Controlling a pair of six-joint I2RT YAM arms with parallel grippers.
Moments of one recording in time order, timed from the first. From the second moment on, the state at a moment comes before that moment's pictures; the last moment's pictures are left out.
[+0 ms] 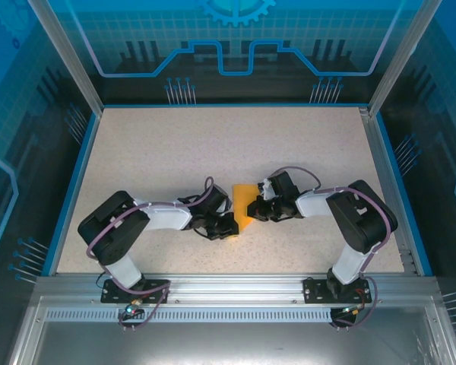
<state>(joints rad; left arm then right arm) -0.74 1.68 0.73 -0.11 0.47 -1.01 0.50 1.73 0.68 0.07 -0.59 0.74</state>
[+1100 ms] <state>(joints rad) -0.74 1.74 0.88 -0.20 0.42 -0.98 0.50 1.72 0.67 0.08 -0.58 0.75</state>
